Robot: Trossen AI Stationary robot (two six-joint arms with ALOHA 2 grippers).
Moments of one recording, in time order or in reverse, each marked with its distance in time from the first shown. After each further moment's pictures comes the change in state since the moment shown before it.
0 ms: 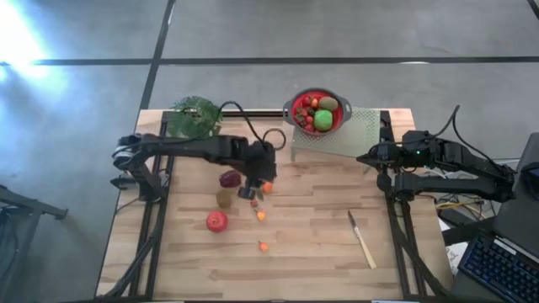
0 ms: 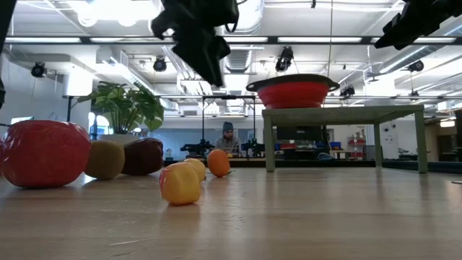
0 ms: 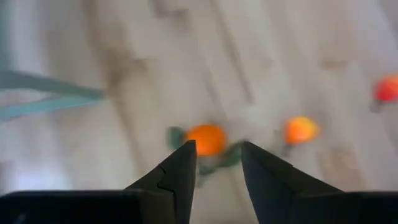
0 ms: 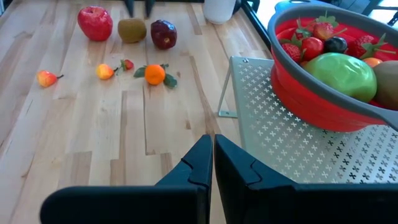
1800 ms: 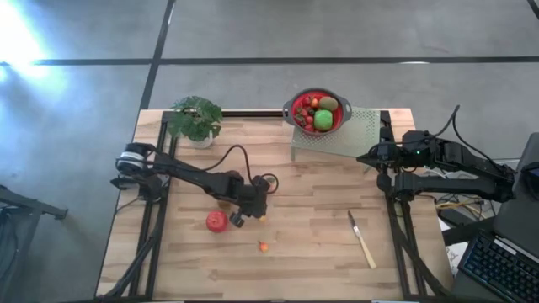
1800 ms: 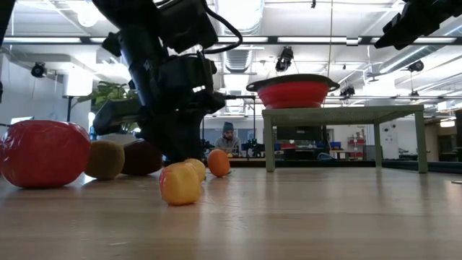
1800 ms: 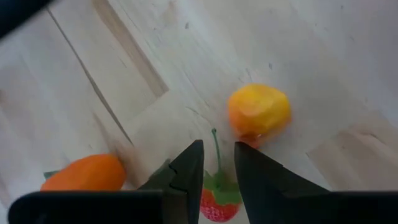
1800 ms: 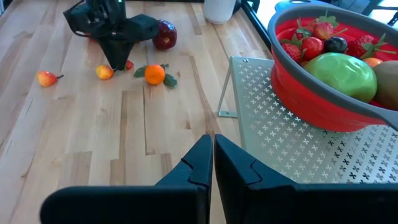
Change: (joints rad) left arm -0.176 0.065 -0.479 0.551 -0.062 0.157; right arm 0.000 0.000 0.000 0.000 0.000 0.000
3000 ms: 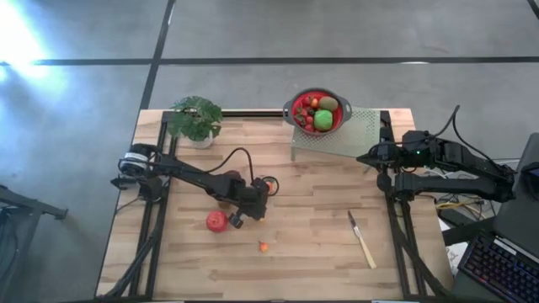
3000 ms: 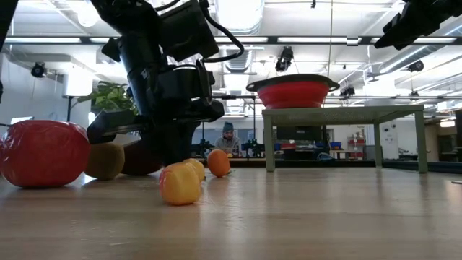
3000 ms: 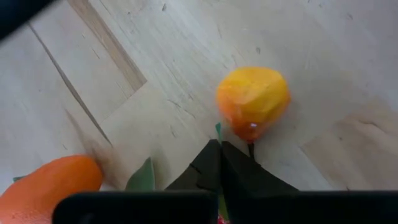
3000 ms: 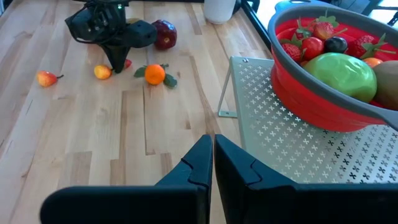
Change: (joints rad) left arm 0.000 0.040 0.000 -0.013 0.001 0.020; right arm 0.000 0.000 0.000 0.000 0.000 0.000
